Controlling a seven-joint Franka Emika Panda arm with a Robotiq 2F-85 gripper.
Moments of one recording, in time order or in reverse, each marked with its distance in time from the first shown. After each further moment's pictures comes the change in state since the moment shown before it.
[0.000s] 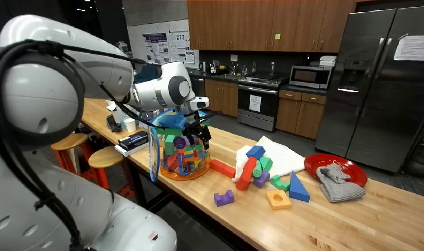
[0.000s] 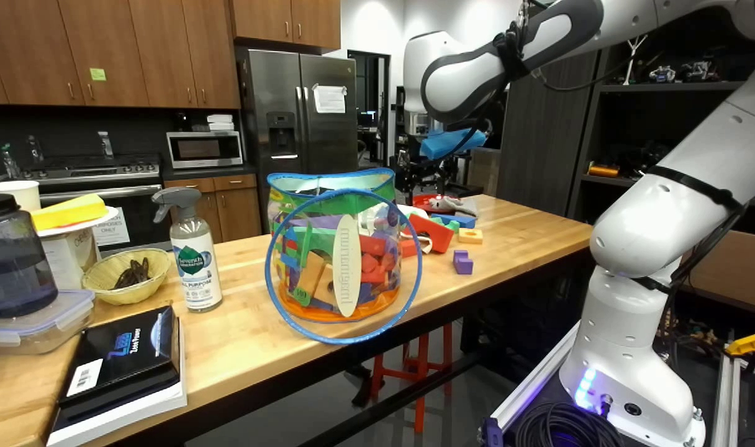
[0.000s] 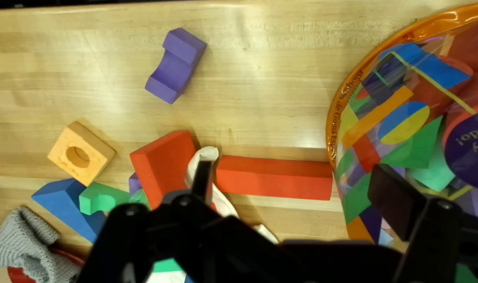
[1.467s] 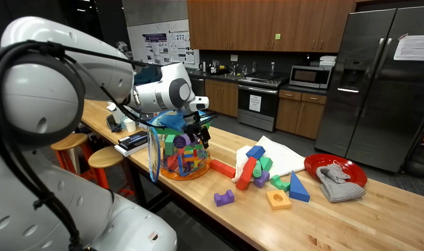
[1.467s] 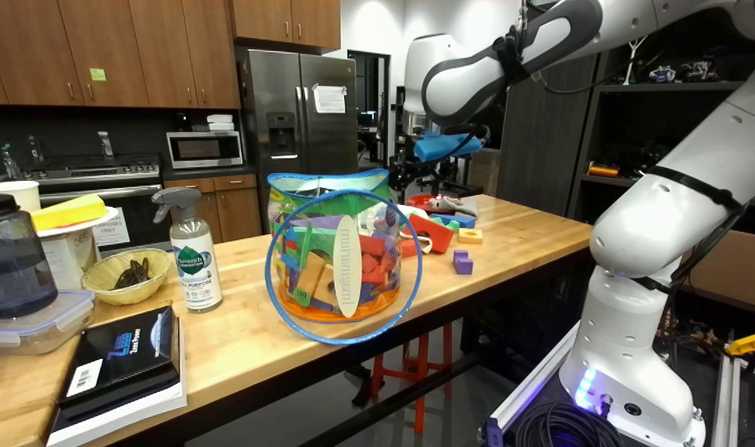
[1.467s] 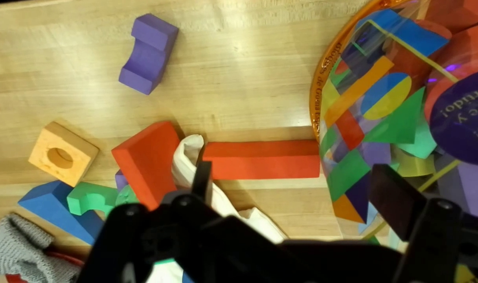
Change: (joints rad) arm 0.000 0.000 0.000 -0.023 0.023 0.098 0.070
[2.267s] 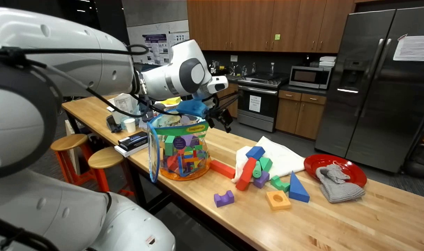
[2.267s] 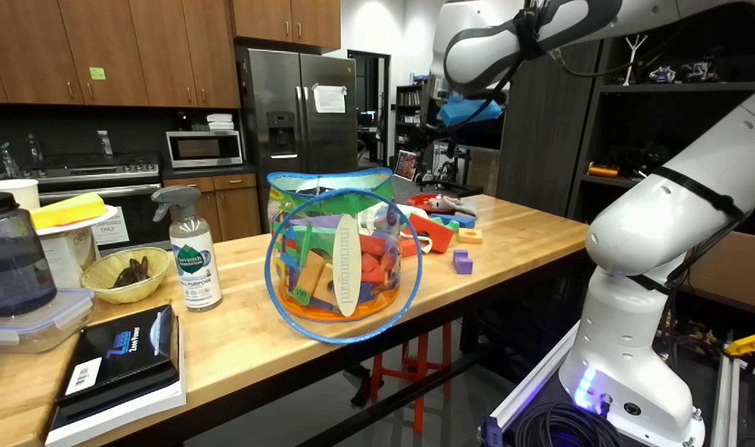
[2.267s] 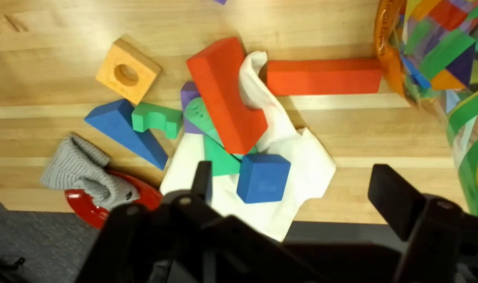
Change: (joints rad) arm -0.074 -0.086 -0.125 0.078 -0.096 -0.014 -0.172
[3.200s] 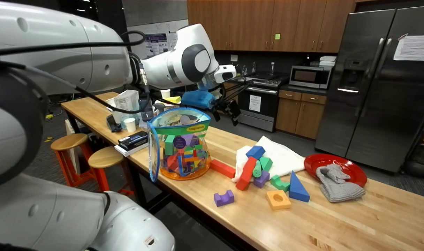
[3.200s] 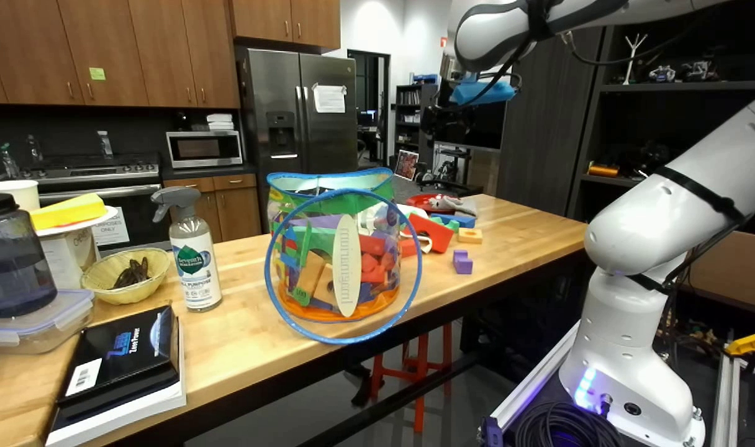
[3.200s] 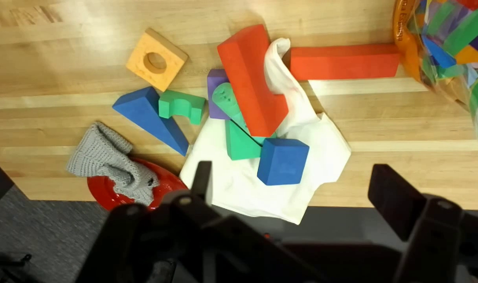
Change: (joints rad) arm -0.019 -0.032 -0.047 0.056 0.002 -0.072 -0.070
